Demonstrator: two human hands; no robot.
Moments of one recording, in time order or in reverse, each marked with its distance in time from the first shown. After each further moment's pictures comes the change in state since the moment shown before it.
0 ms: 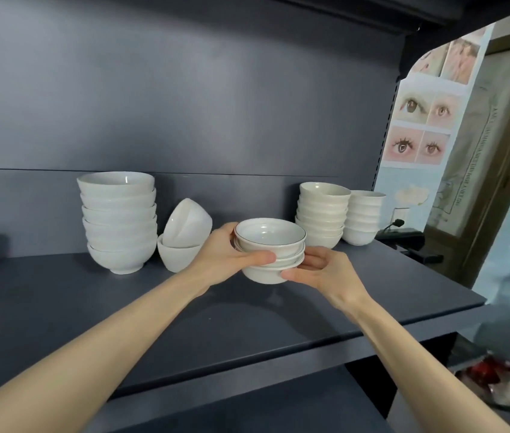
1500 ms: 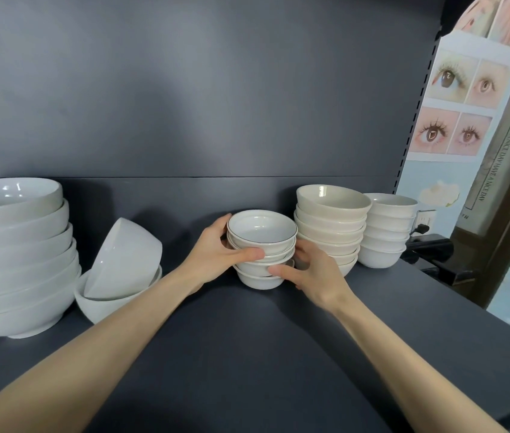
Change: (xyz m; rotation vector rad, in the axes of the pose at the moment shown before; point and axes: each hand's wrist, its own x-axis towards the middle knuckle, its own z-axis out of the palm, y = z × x) left_hand 0.170 -0.069 0.033 -0.123 0.007 0.082; right_hand 0.173 0.084 -0.028 -0.194 -0.036 -0.071
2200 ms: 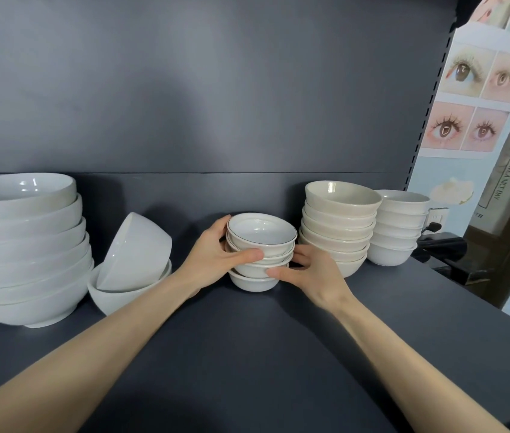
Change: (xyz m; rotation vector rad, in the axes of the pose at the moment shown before) left_hand -0.011 -0.010 -0.009 0.000 0.014 0.005; right_hand 0.004 0.010 0.013 0.155 -0.043 0.013
